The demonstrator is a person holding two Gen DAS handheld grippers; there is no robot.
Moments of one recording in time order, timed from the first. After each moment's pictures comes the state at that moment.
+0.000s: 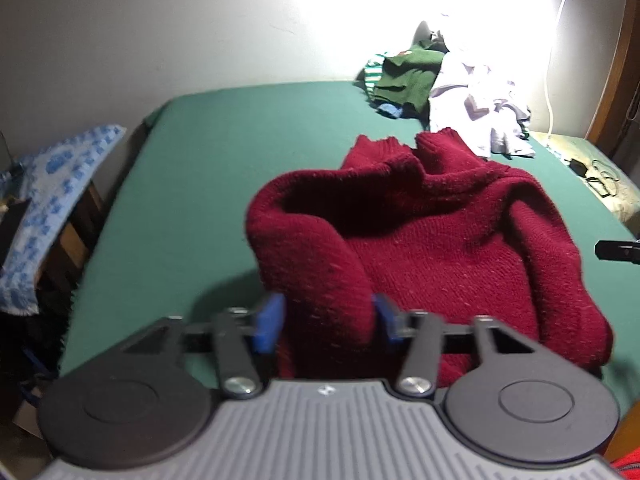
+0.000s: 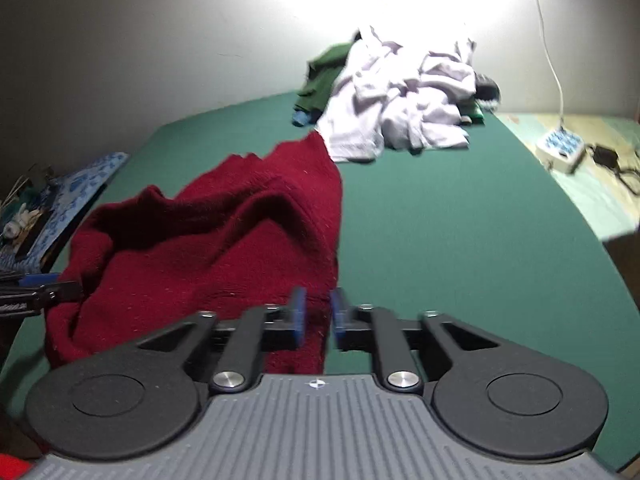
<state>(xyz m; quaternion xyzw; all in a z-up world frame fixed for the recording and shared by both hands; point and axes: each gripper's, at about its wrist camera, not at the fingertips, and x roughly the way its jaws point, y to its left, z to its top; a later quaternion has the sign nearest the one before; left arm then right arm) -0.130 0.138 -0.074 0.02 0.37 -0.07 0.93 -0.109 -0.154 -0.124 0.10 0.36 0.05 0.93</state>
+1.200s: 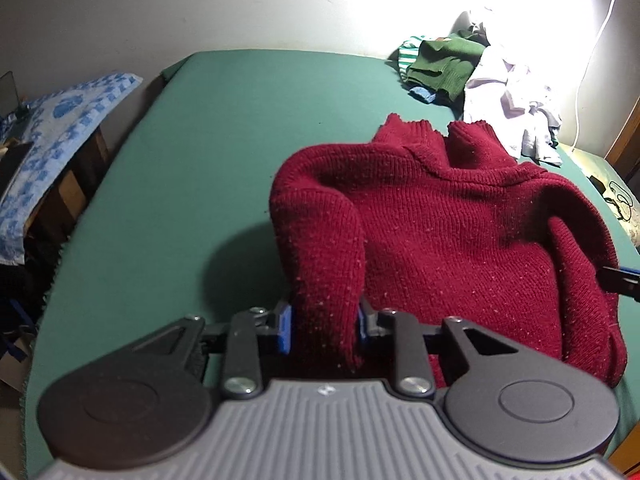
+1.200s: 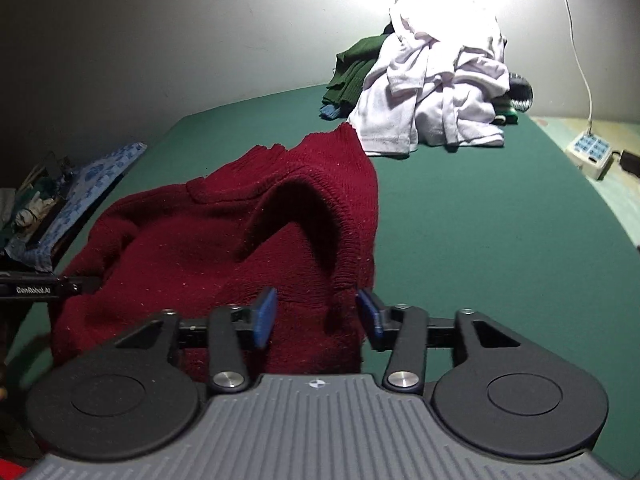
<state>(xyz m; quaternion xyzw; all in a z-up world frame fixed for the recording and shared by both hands) -0.105 0.150 -0.096 -0.05 0.42 -0.05 0.91 -0.093 -0.138 -0.131 0.09 0.36 0.10 0.92</state>
